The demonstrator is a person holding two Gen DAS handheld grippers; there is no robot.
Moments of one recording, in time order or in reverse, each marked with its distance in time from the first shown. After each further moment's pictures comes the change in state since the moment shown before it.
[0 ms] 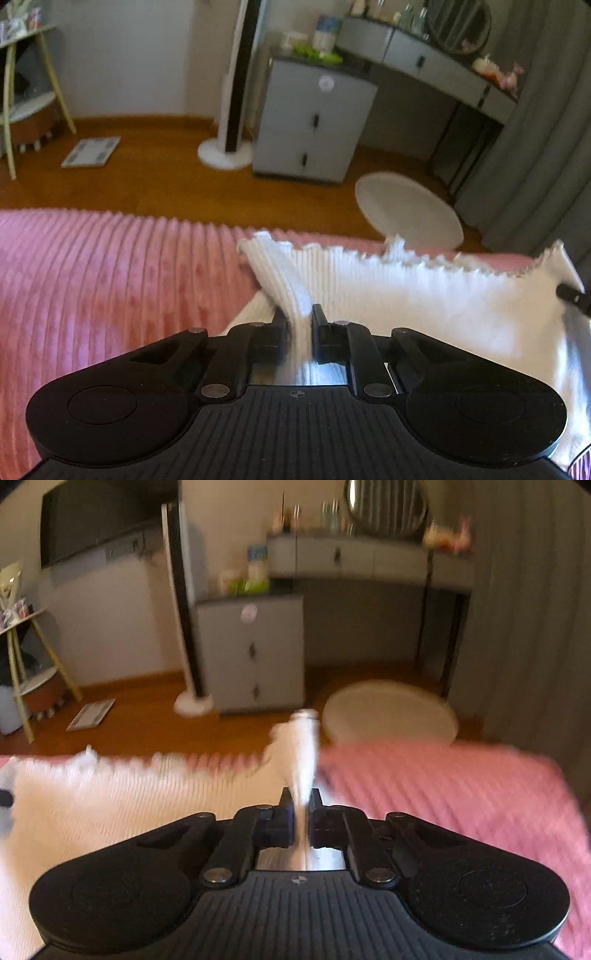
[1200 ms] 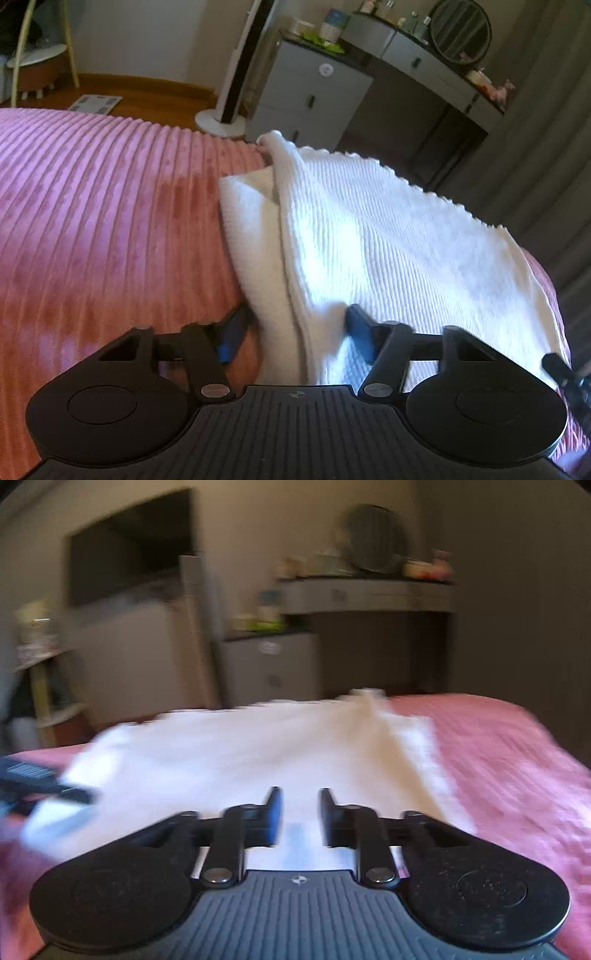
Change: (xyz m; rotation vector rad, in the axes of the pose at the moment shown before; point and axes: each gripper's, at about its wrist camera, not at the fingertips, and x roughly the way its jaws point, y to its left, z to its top) left arm -0.050 0.024 -0.079 -0.130 0.061 -0.107; right arm -0.151 0.091 -0.129 0.052 -0.127 0.141
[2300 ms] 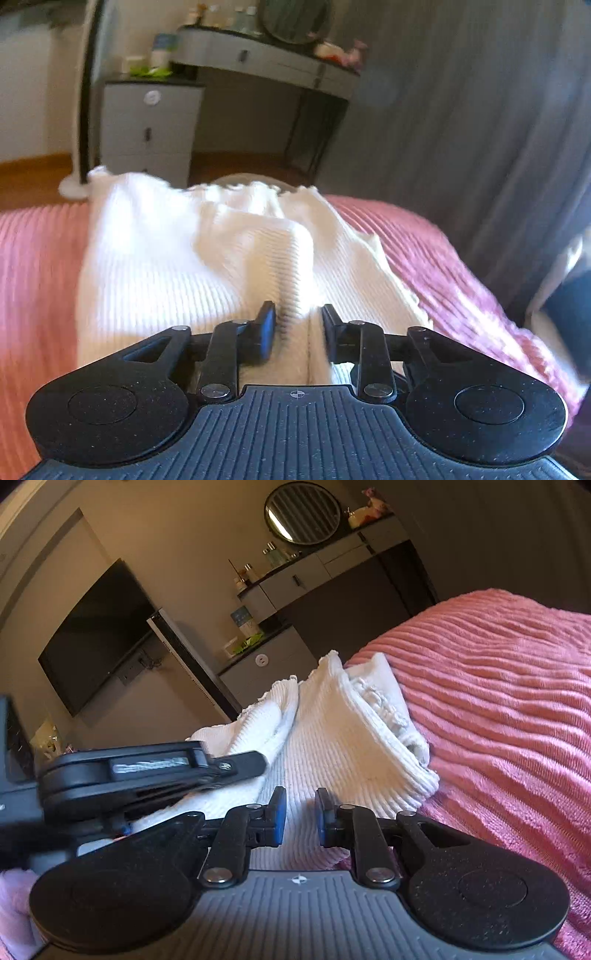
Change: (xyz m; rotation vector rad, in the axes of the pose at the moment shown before) left arm 0.043 -0.202 -0.041 0.307 -0.054 -0.249; right arm 0.005 -0.114 -0.032 0.513 0.020 0.079
